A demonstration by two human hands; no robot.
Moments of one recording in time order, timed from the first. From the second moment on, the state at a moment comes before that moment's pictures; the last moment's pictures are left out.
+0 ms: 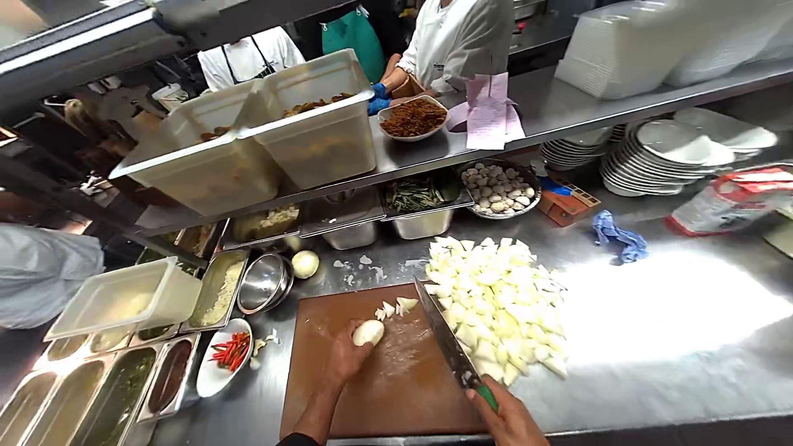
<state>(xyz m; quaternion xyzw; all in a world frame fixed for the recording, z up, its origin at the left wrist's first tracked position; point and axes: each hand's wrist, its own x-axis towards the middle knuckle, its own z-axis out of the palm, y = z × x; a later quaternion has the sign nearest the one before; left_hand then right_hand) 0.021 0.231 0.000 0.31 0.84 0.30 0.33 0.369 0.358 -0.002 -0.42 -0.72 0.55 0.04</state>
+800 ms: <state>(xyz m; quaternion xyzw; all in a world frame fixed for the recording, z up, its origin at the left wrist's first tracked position) 0.059 0.175 0.075 0.01 0.49 0.70 0.52 0.190 0.283 0.044 -0.26 -0.84 0.44 0.19</state>
